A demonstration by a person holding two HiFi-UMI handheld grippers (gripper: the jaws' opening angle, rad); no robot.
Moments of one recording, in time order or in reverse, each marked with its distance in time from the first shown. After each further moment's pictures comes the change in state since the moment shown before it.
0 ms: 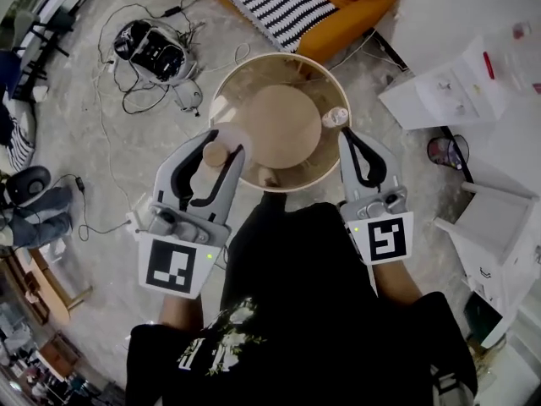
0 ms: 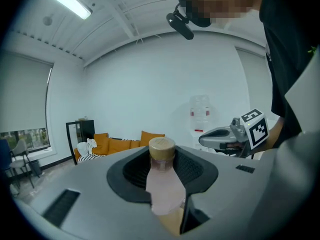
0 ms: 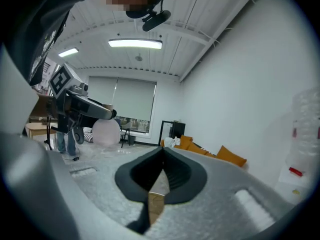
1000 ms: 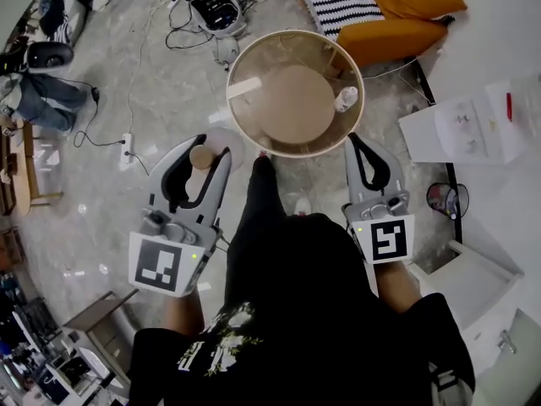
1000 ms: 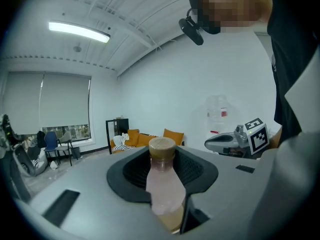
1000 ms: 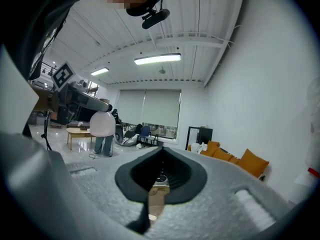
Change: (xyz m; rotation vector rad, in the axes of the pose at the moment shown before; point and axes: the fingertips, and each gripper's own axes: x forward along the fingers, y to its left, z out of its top) left arm -0.135 -0.224 -0.019 -0.094 -0.019 0.430; right arm -0.202 0.004 -0.042 -0.045 -0.114 0.360
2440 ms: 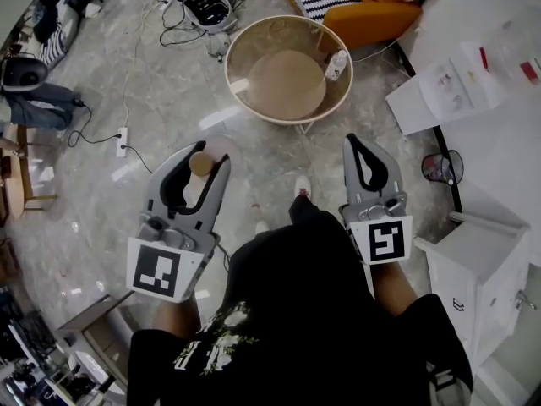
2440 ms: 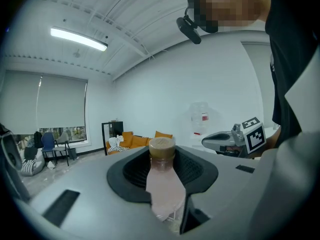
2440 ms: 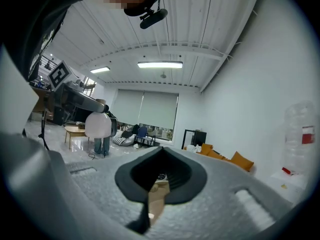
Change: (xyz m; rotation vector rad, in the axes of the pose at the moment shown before) left arm -0.208 -0.082 -0.026 0.013 -0.021 -0.079; right arm -0.171 0.145 0.041 -0.037 -0.015 -0.093
